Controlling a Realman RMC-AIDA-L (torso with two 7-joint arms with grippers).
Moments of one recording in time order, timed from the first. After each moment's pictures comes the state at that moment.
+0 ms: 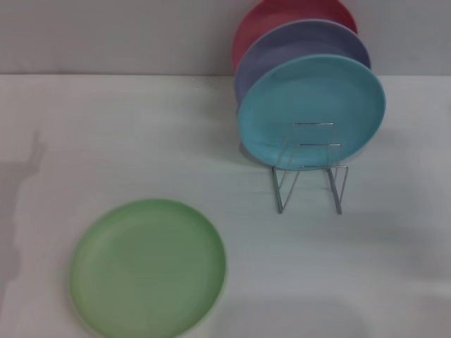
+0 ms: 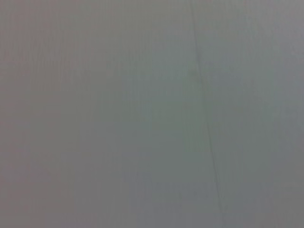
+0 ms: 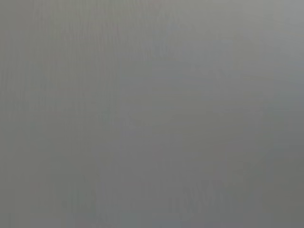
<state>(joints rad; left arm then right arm) -0.43 -2.06 -0.70 -0.14 1.89 1.58 -0.01 0.52 2.07 1.41 0.18 -2.39 -1.48 0.13</state>
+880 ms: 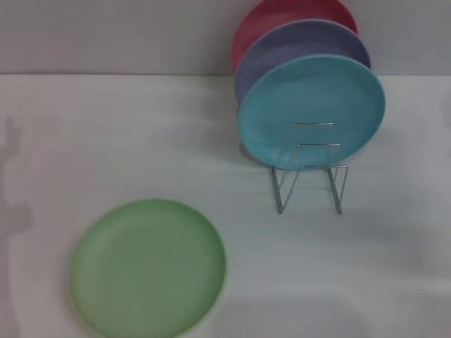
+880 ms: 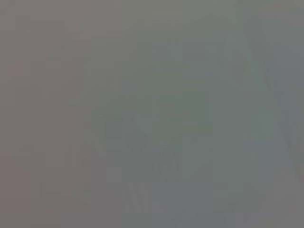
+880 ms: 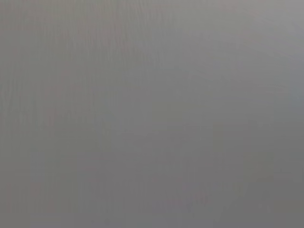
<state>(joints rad) -0.50 -2.06 -0.93 -0.17 1.89 1.28 0.30 0.53 2.07 1.40 0.20 -2.40 -1.47 0.12</state>
